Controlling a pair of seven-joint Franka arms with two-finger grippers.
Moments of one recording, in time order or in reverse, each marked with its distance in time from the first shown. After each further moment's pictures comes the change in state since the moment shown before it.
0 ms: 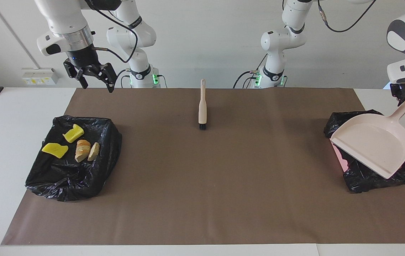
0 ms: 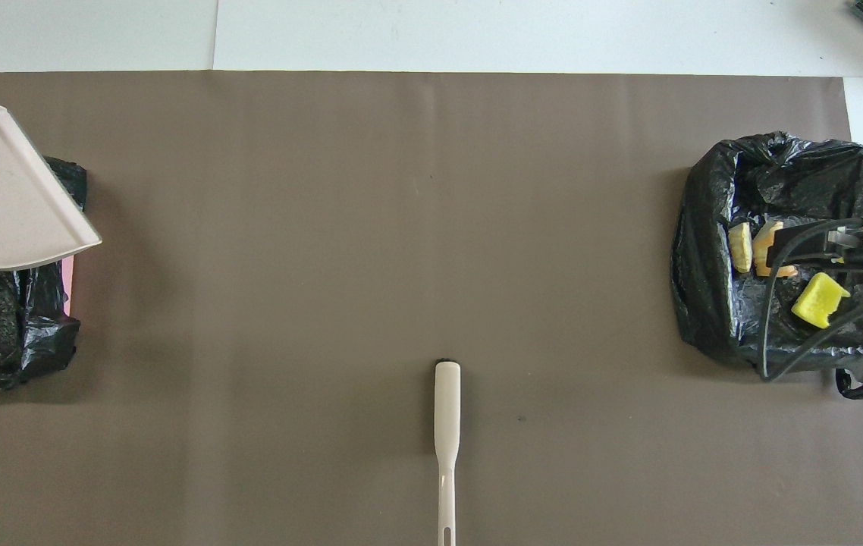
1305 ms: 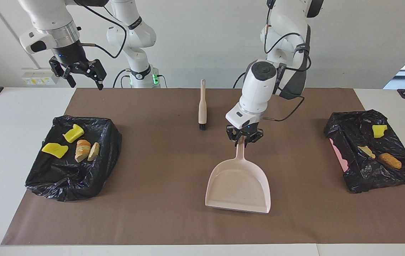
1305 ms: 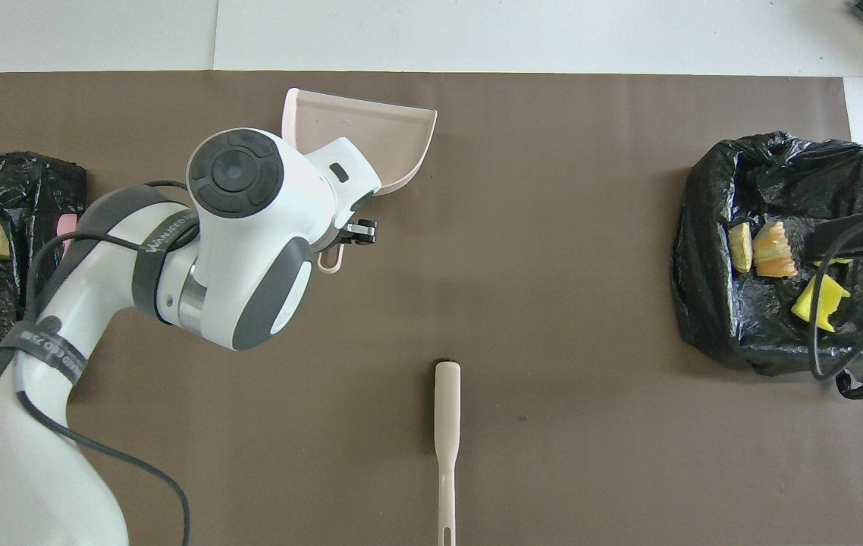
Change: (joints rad) left arm -0.719 0.257 -0.012 -0.055 -0.334 0.371 -1.447; right arm -0.051 0.043 0.000 0.094 -0.001 -0.057 -0.111
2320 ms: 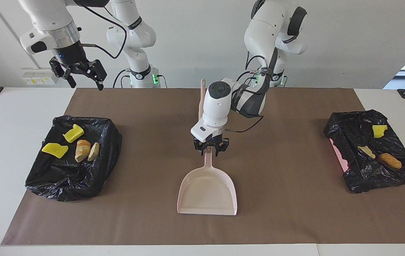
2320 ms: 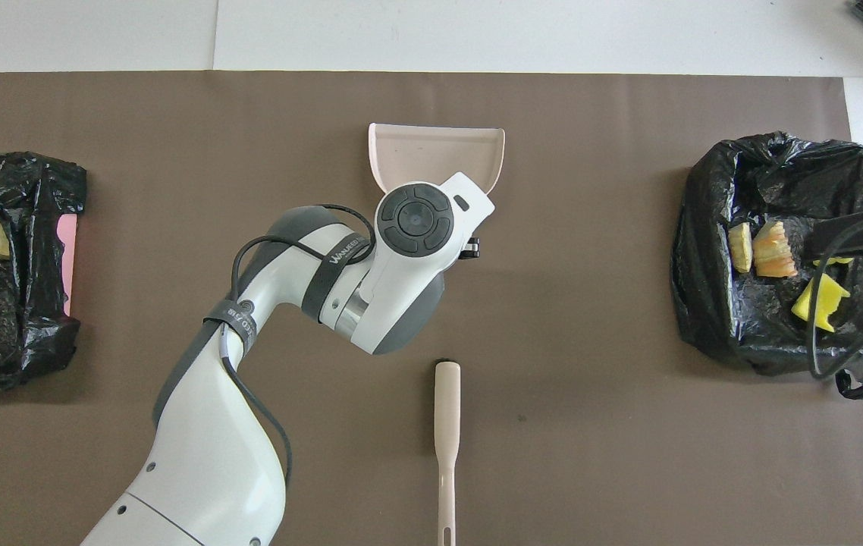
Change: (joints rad) left arm -0.107 0.207 0.021 0.152 0.003 0.082 -0.178; right arm 0.001 0.000 0.001 -0.005 0.000 0.000 0.000
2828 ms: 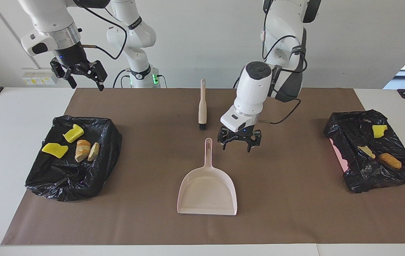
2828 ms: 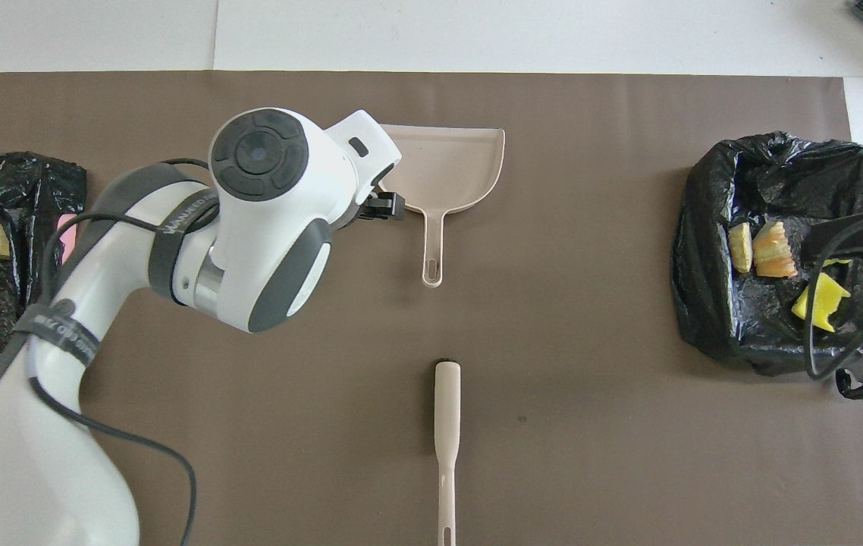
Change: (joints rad) left arm 0.159 -0.255 0.021 -0.066 0.000 -0.171 0.255; right arm -0.001 0.000 0.001 -0.006 0.000 0.000 0.000
